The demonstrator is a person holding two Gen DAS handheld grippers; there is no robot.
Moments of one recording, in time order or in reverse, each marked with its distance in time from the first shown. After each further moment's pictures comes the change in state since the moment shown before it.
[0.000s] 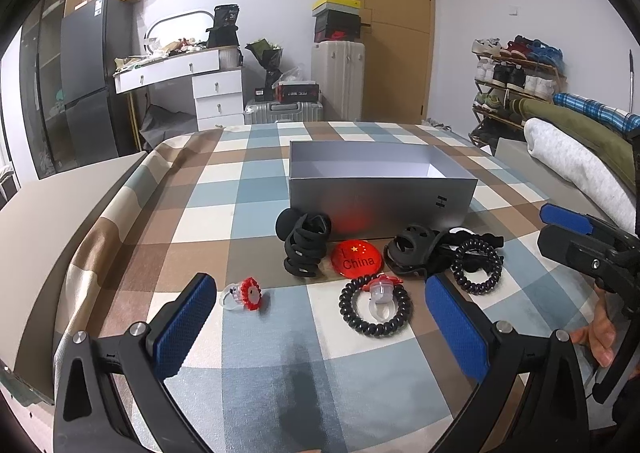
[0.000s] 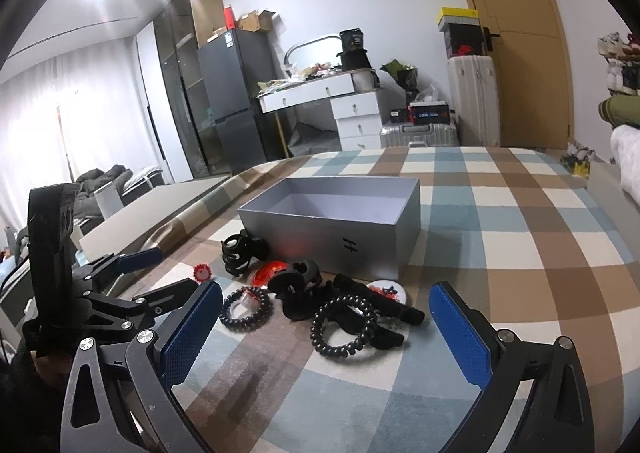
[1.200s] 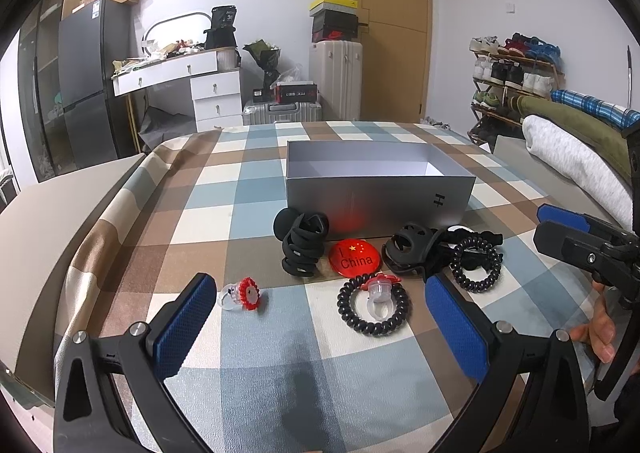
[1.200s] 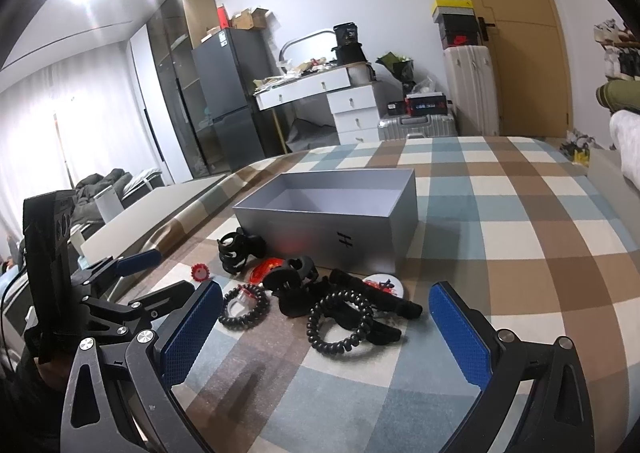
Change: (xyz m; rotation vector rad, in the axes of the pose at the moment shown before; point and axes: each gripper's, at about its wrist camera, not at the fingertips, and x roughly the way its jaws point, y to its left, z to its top) left arm 0.002 -0.001 0.000 0.011 -0.002 0.000; right arm 0.003 -0.001 -0.002 0.023 0.016 -0.003
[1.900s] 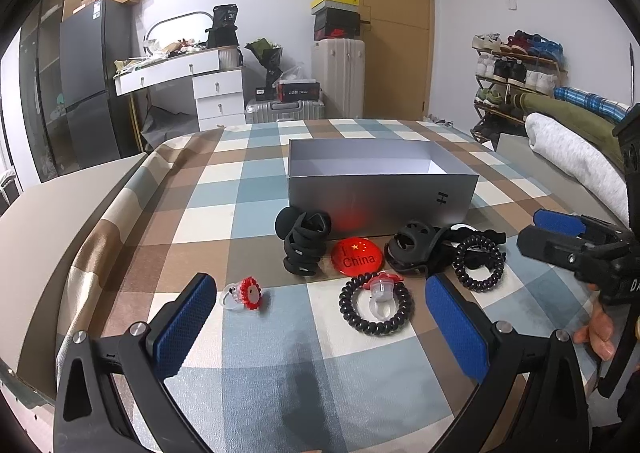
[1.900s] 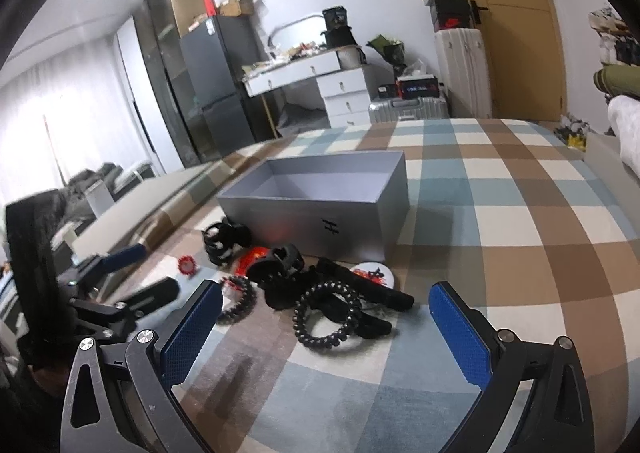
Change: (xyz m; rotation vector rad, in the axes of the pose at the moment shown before) left arm 0.002 -0.001 0.001 0.002 0.012 0.013; right arm 0.014 -0.008 0.003 0.021 0.083 -0.047
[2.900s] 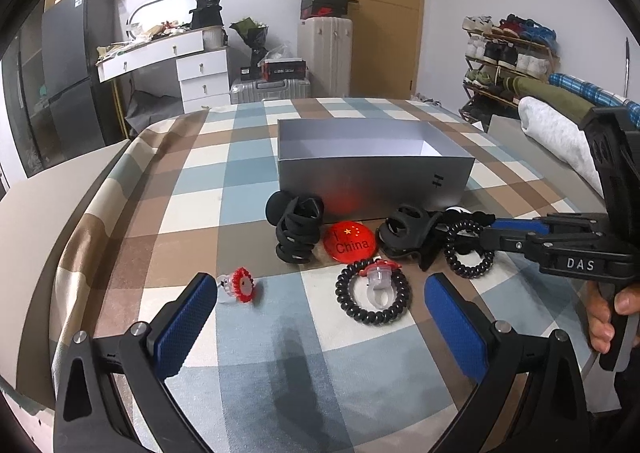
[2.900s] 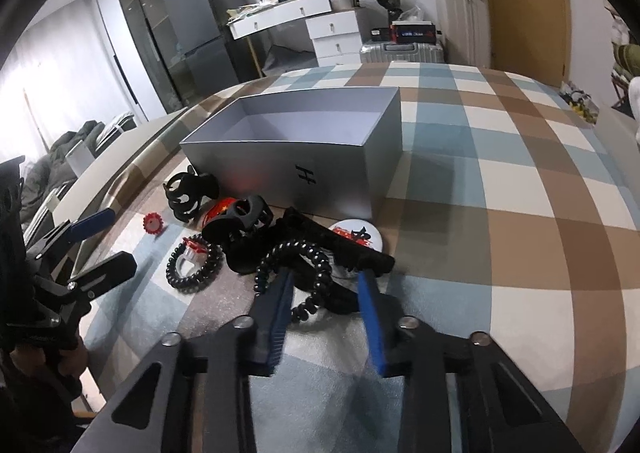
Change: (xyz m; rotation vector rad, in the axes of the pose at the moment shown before) left arm 0.007 0.004 0.003 0.021 0.090 -0.059; right arm 0.034 -0.013 0.003 -0.005 0.230 -0.029
